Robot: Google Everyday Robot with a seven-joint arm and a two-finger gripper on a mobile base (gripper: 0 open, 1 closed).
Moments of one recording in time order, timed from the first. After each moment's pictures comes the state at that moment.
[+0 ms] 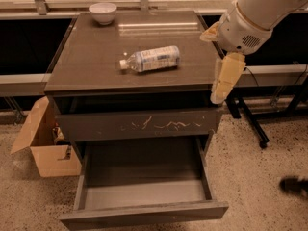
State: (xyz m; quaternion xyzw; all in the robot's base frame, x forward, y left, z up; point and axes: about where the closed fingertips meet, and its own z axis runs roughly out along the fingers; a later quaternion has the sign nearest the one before) arm 0.543 -0.141 0.945 -0.69 0.69 0.03 0.21
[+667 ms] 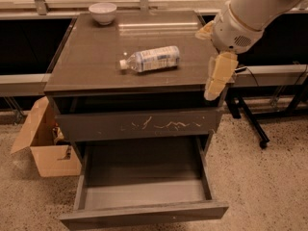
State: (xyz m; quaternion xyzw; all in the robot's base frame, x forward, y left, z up) arm 0.561 -0.134 0.939 -0.69 0.68 0.02 0.23
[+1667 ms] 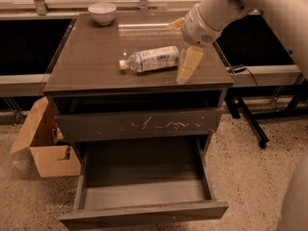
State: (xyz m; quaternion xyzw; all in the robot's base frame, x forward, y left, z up) arm 0.665 -0.076 0.910 -0.73 0.61 0.05 0.30
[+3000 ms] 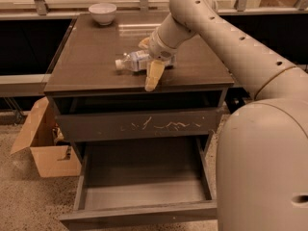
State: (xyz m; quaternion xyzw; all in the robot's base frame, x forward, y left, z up) arm 0.740 0.015 0.820 -0.73 0.61 0.08 0.29
